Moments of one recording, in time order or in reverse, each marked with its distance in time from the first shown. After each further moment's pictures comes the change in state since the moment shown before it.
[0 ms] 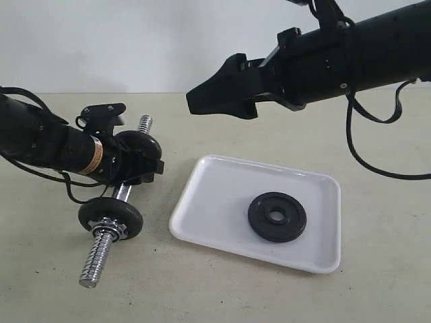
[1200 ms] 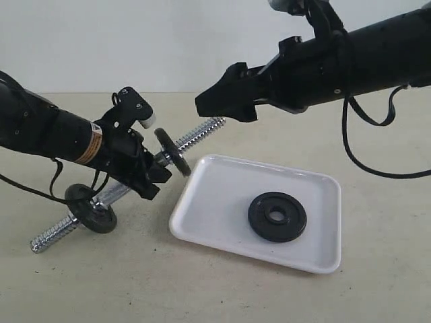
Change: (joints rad) left arm -0.004 -0.129 -0.011 0.123 -0.252 0.533; right arm 0.000 0.032 0.000 -0.013 -0.105 0.000
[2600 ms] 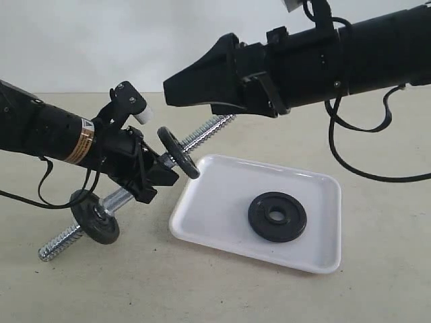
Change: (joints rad) left arm 0.000 -0.087 0.050 0.000 -0.136 0.005; right arm 0.000 0.002 0.000 0.141 0.306 0.061
